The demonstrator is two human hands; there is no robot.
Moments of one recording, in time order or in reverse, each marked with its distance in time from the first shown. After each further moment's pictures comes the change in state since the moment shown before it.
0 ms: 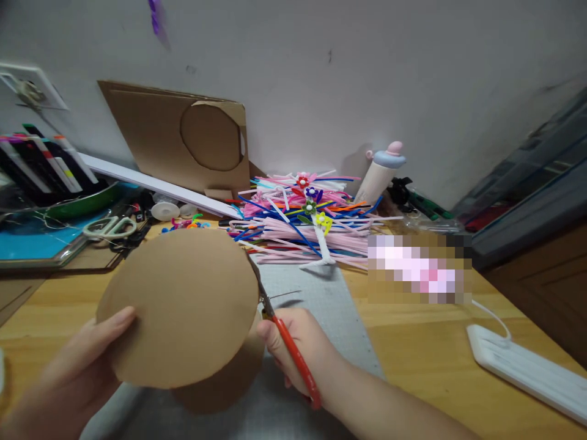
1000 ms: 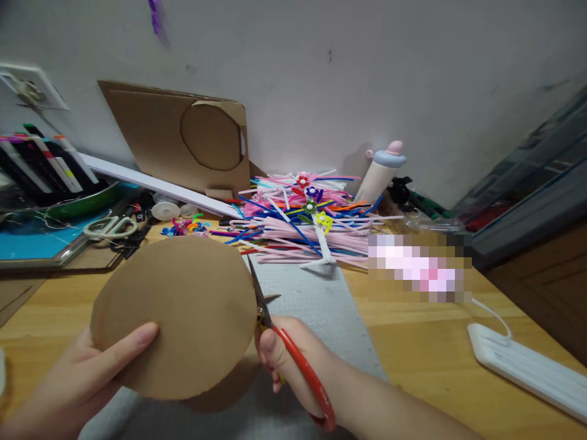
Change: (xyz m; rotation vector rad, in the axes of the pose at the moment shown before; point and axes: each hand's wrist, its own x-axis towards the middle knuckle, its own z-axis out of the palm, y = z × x) left_hand -0.014 -0.001 0.013 0.178 0.057 0.138; right_hand -0.010 -0.007 0.002 0.112 -0.176 -0.091
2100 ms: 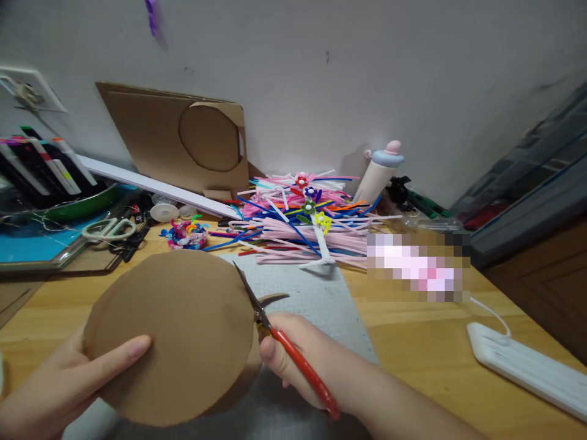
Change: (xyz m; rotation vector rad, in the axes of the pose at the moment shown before) left_hand -0.005 0.011 -0.007 0.166 -0.022 -0.013; right_hand -0.001 -0.016 -0.016 -0.237 -0.157 -0.009
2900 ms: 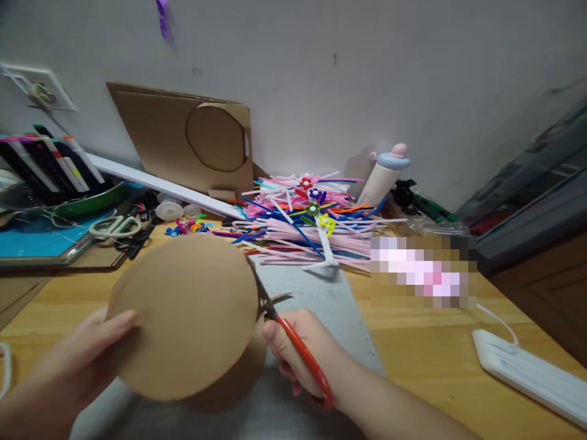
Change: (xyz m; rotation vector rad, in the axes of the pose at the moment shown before) left_hand 0.013 0.004 -0.004 -0.262 -0.092 -0.045; right_hand 0.010 0.016 0.009 0.179 0.213 0.139
